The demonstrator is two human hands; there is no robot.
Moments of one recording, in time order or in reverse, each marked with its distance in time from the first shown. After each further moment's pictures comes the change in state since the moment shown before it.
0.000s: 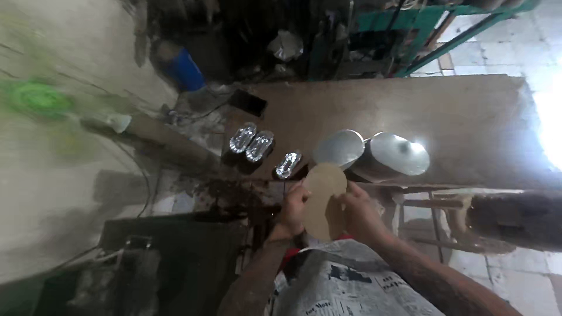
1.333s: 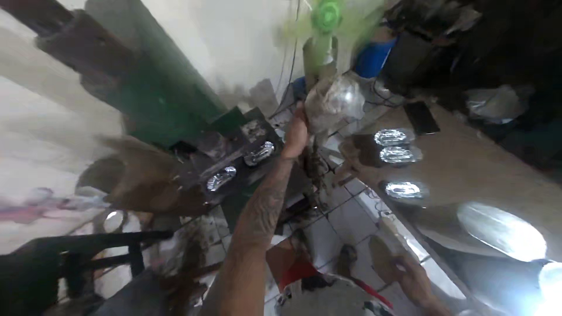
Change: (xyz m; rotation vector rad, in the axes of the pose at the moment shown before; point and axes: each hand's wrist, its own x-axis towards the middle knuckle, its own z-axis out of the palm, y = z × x) left_hand -0.068 0.085 -0.241 0.435 0.896 0.738; right_hand 0.048 0.111 -0.077 -1.171 -0.730 -0.210
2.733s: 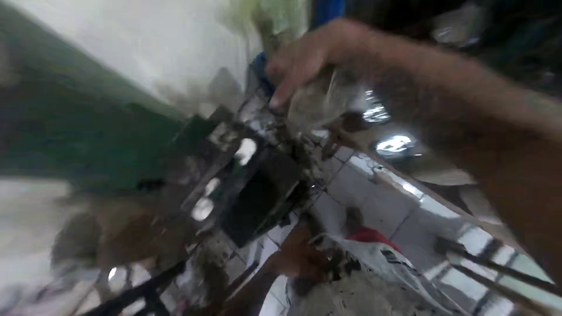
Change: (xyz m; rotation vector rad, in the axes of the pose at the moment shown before) left_hand -0.237 -0.028 -0.073 0.034 -1.456 -0.526; right_hand 0.309 -0.419 -0.060 -0.678 -0.467 -0.514
